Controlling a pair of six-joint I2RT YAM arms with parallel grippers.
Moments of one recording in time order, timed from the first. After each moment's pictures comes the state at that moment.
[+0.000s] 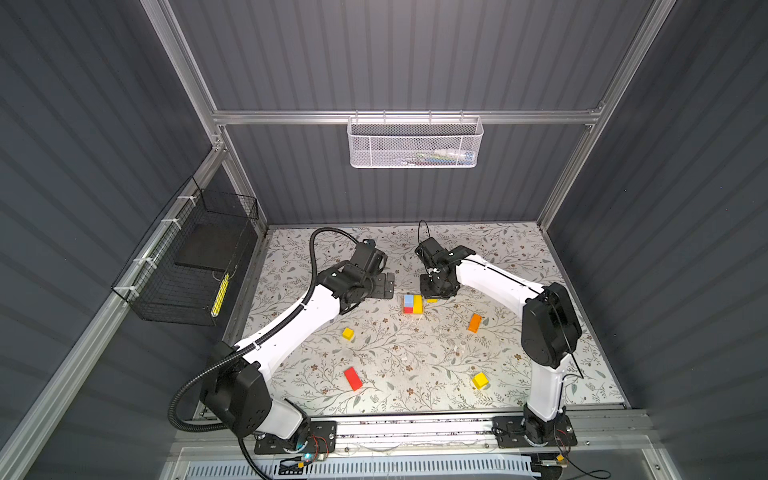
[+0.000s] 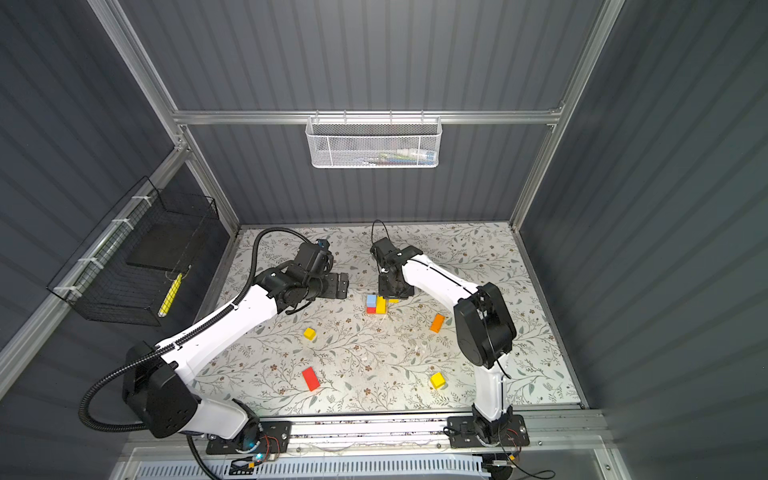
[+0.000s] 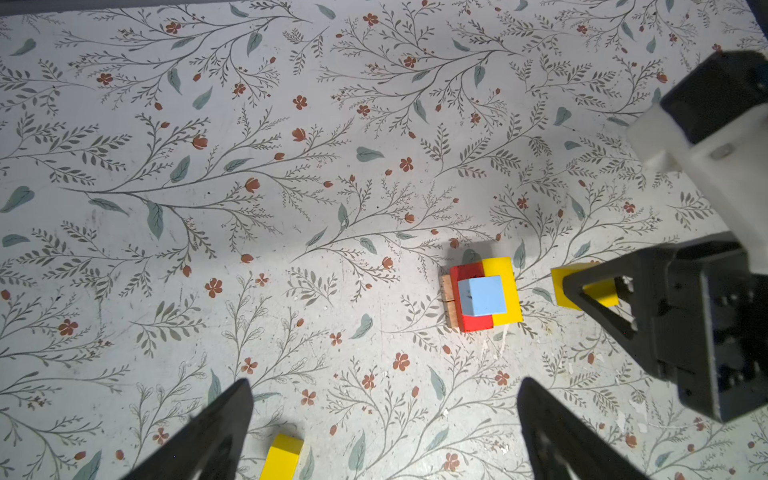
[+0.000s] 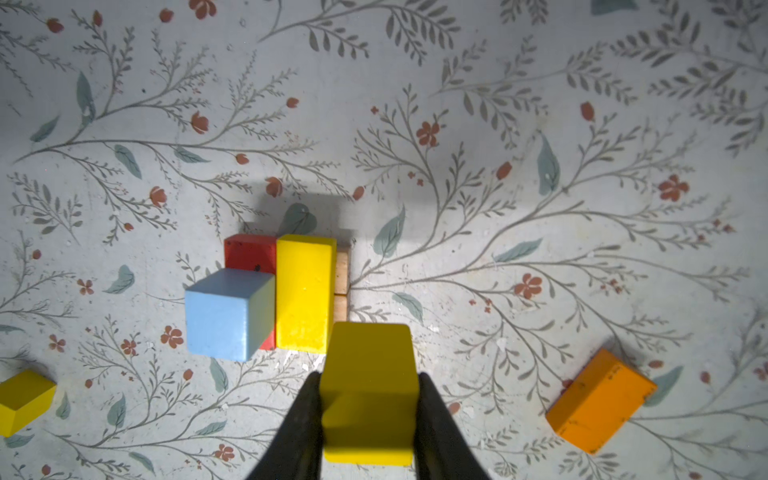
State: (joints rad) left arm -0.63 1.48 1.28 -0.69 -0.18 -0.37; right arm 0.62 1.97 1.63 -0.95 0.08 0.55
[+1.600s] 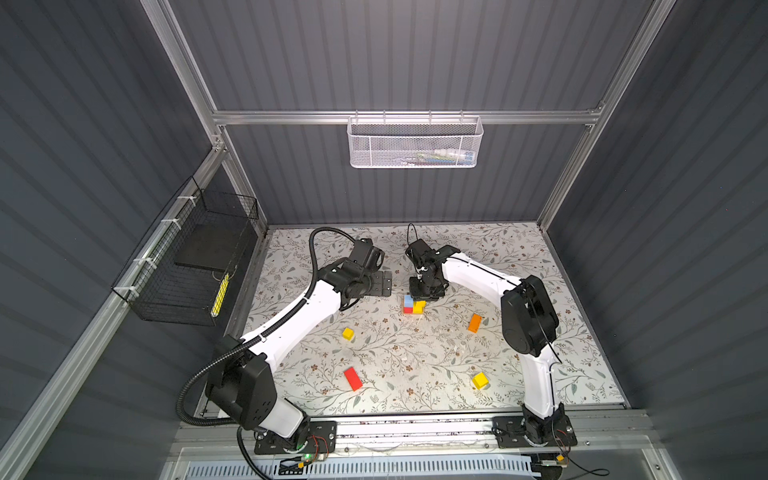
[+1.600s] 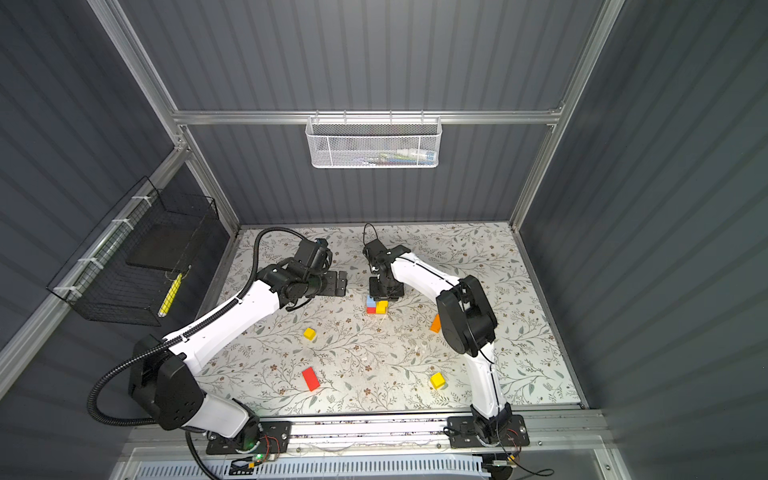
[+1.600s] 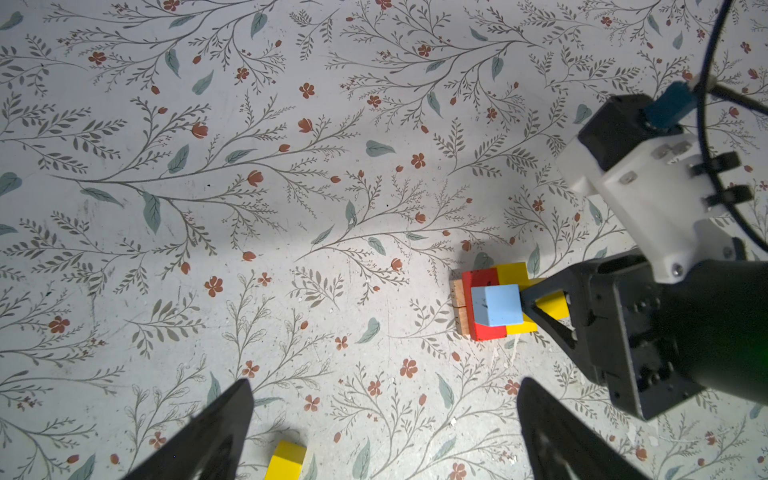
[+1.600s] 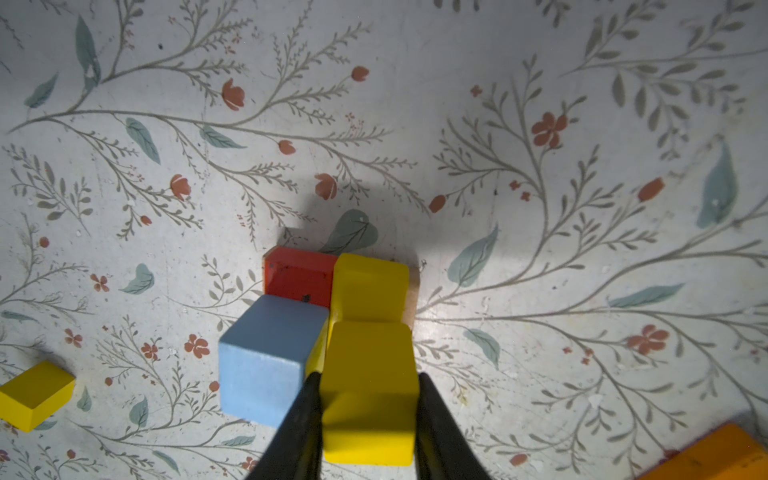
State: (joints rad) left arm -0.60 1.51 1.29 -0.69 -0.16 -0.37; right arm 0.63 2.10 1.72 -0.96 -0.03 0.55
